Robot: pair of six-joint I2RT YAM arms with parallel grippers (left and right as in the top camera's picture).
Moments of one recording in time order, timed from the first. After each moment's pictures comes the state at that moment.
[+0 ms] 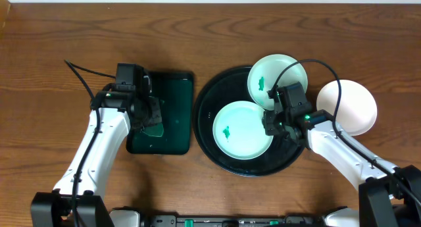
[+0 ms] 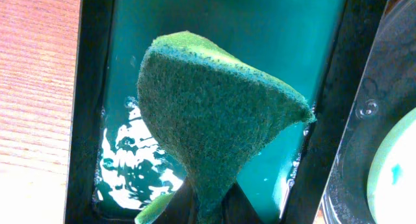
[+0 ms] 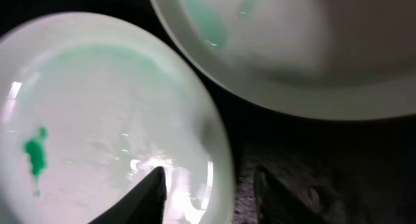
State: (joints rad) left arm -0.07 1.45 1.00 -0.85 0.10 -0.25; right arm 0.36 1.53 0.78 -0.39 -0.10 0.25
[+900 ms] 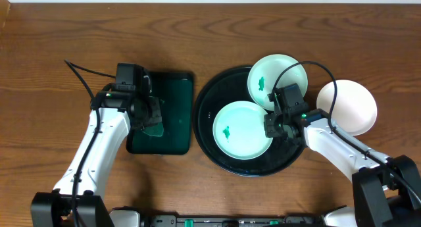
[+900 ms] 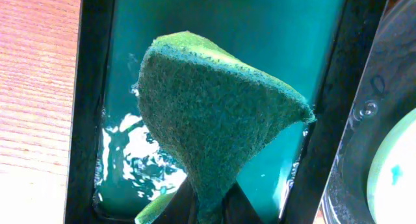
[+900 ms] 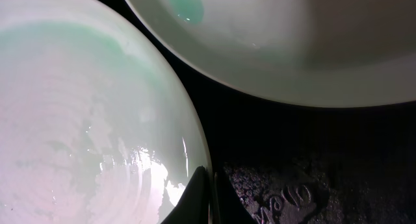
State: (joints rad) left arm -0.07 1.45 1.00 -0.84 0.10 -0.25; right arm 0.36 1.59 0.78 -0.40 -0.06 0.26
